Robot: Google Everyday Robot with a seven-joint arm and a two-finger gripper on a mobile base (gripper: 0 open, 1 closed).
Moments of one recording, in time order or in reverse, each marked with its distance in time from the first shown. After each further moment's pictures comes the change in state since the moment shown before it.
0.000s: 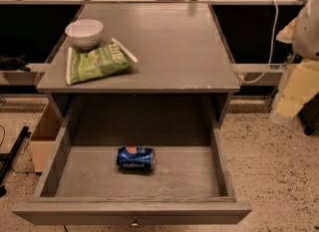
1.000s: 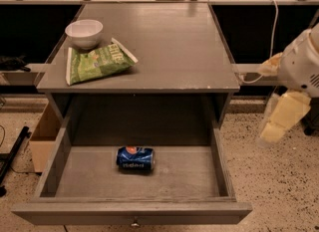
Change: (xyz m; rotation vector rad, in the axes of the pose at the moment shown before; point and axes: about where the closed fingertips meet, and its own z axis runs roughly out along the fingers) arm -0.004 0.032 0.052 -0.165 -0.167 0.007
